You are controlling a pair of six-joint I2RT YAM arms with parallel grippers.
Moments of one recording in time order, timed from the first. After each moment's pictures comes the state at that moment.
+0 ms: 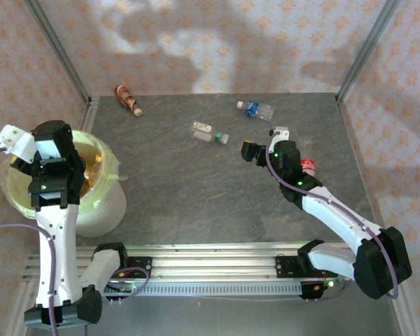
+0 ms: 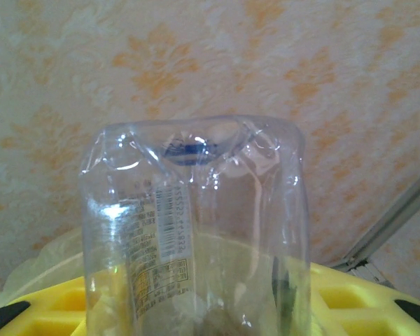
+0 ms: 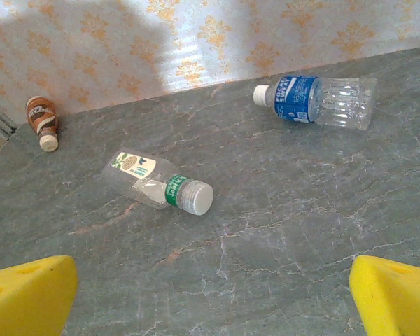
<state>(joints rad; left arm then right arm) 0.22 0.90 1.26 -0.76 -0.95 -0.59 0.47 1.13 0.70 0.06 0.14 0.39</state>
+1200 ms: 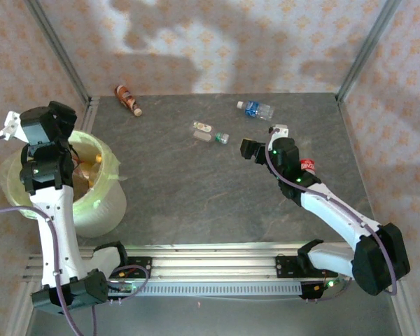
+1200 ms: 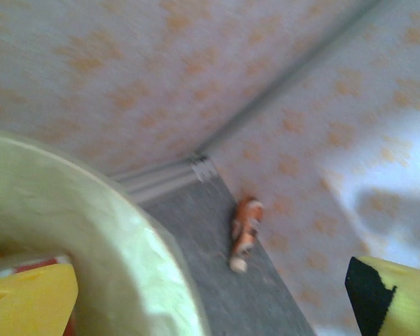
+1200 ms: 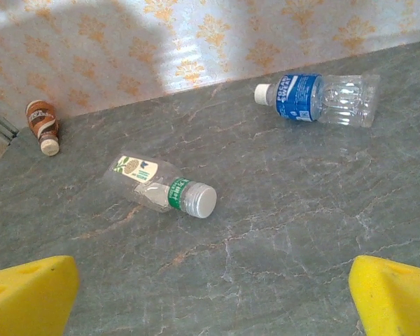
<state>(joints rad) 0.35 1.03 1.37 -0.75 -0.24 -0.83 0.47 1.16 0.74 0.04 0.14 0.42</state>
